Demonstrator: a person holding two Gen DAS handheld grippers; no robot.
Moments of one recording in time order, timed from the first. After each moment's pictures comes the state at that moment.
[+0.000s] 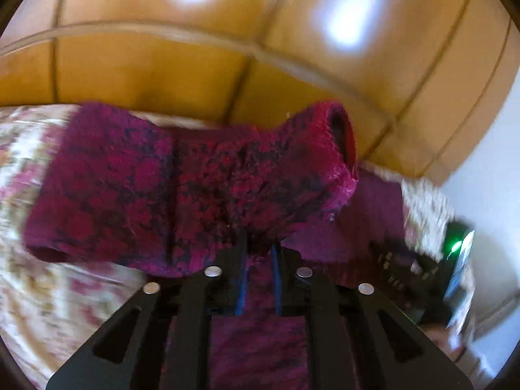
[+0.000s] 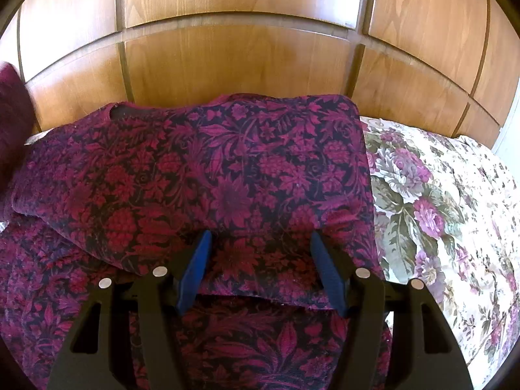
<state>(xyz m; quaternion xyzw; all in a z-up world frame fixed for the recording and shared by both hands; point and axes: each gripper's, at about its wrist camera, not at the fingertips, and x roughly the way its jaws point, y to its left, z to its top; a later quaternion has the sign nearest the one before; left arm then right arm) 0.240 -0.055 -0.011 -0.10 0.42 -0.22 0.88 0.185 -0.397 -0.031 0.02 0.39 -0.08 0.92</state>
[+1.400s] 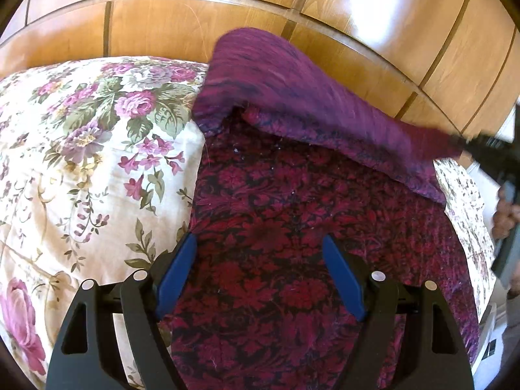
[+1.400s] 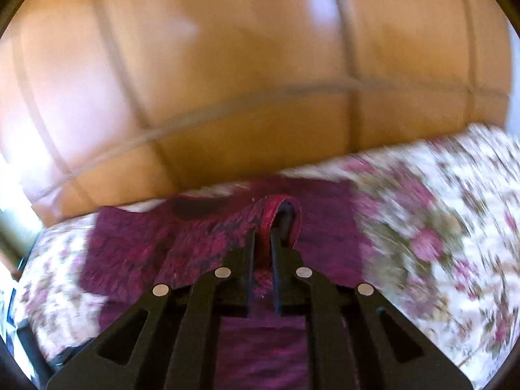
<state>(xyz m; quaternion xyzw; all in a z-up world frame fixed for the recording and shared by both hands) 0.163 -0.007 -0.059 -0.09 0.43 -0.16 0.88 0.194 -0.461 0.051 0.18 0.35 -0.05 0.92</state>
